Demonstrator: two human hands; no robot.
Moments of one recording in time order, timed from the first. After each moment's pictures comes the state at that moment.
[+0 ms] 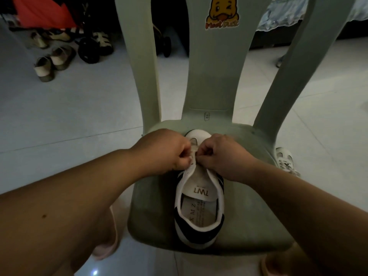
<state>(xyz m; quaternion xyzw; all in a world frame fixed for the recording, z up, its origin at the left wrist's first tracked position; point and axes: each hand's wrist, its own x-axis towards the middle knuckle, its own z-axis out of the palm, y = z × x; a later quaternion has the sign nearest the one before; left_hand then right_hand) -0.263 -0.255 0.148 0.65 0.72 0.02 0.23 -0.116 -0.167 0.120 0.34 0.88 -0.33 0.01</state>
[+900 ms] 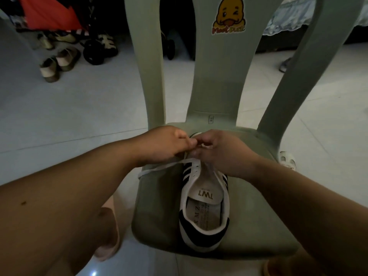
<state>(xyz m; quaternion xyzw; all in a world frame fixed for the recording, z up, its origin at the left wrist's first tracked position) -0.276 -0.255 0.162 0.50 0.74 0.19 0.41 -0.129 -0.175 0.148 0.31 0.85 -0.42 -0.01</state>
